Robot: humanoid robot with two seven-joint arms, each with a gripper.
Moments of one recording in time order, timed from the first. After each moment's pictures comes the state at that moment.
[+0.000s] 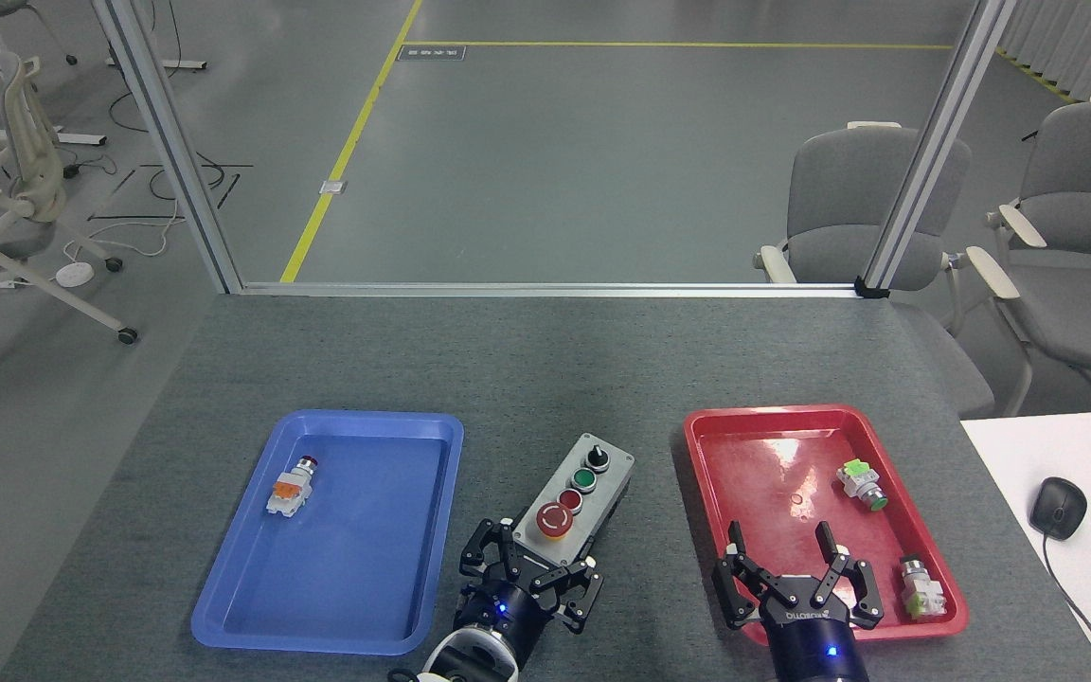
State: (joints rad) left arm -0.28 -0.13 -0.48 -1.05 -1.57 0.05 0.08; right arm 0.03 -0.01 0.07 -1.44 1.43 0.05 -0.14
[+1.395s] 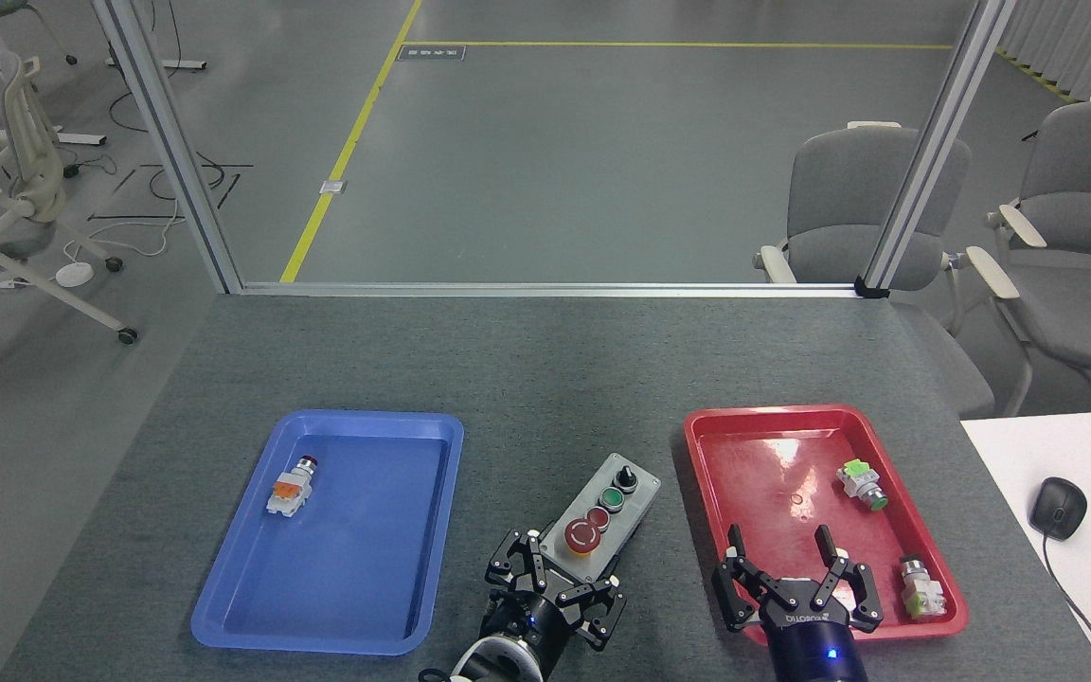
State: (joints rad) left arm -0.33 -0.14 -0.60 -0.97 -1.55 0.12 0.08; right arm 0.03 -0.01 0.07 -1.44 1.43 0.04 -0.15
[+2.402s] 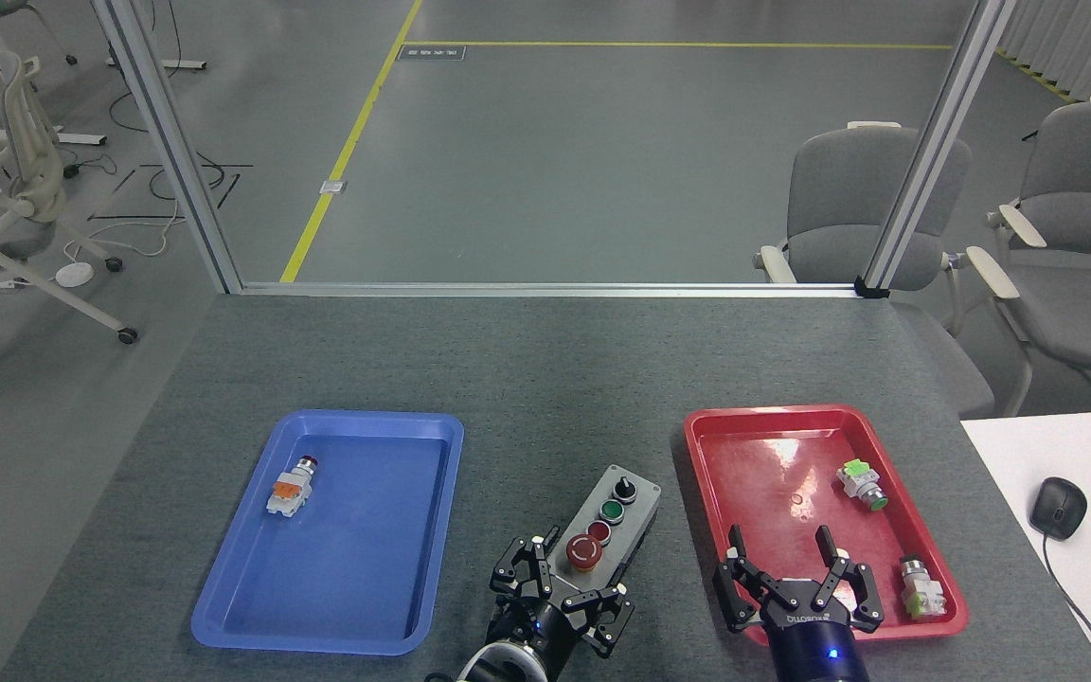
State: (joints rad) left arm -0.33 -0.13 -0.63 -0.96 -1.50 0.14 0.08; right arm 0.03 -0.02 0.07 -1.44 1.43 0.04 -0.14
